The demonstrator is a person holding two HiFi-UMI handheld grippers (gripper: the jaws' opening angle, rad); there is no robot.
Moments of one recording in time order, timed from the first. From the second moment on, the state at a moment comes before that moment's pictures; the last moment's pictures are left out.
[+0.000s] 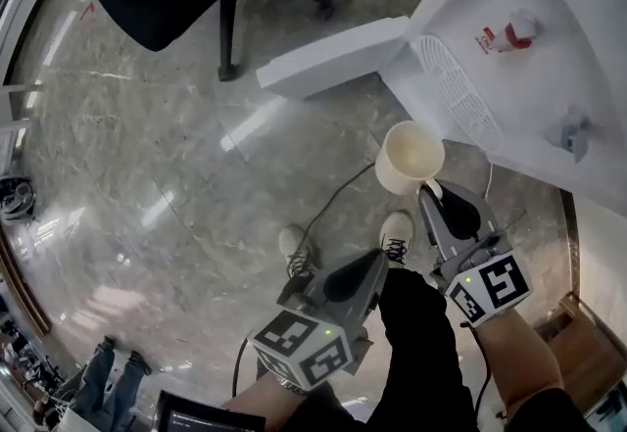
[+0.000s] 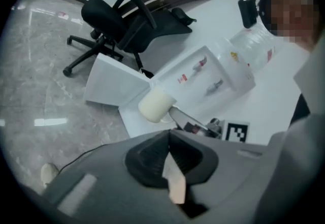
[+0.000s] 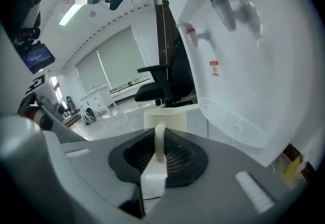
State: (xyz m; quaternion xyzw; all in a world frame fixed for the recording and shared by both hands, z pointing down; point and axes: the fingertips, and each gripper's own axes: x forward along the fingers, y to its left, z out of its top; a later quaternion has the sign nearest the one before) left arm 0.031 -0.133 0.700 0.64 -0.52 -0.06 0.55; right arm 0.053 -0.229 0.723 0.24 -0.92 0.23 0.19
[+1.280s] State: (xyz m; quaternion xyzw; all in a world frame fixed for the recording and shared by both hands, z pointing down) left arm -0.011 -0.248 0.880 0.75 -0.41 -0.08 0.51; right arm 0.117 -0.455 1.084 0.52 -0.81 0.19 0.19
